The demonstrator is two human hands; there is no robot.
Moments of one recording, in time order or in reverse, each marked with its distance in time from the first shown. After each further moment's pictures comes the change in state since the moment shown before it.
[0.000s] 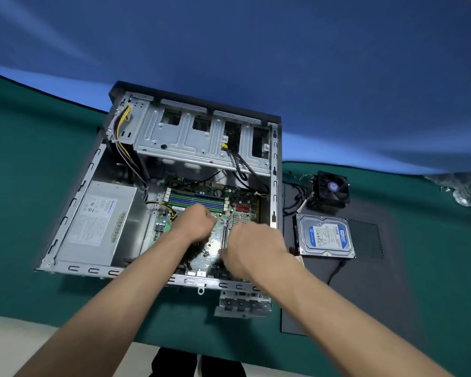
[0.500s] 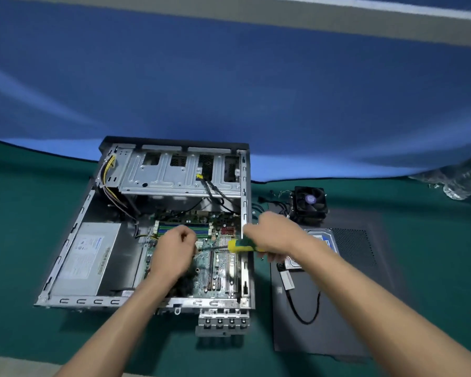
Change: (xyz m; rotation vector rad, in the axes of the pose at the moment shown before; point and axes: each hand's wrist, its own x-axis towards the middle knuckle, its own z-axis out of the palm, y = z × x) left_hand -0.052 0.025 0.001 -0.196 0.354 0.129; right_hand -0.010 0.107 -0.010 0.755 0.109 0.015
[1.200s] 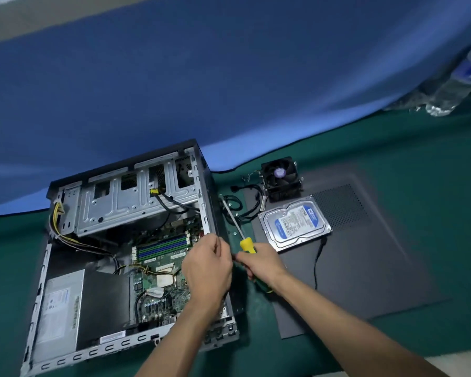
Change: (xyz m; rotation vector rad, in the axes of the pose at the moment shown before) left_hand -0.040 0.065 0.094 0.322 0.168 0.365; right_hand 0.046 0.111 0.093 0.966 0.133 0.117
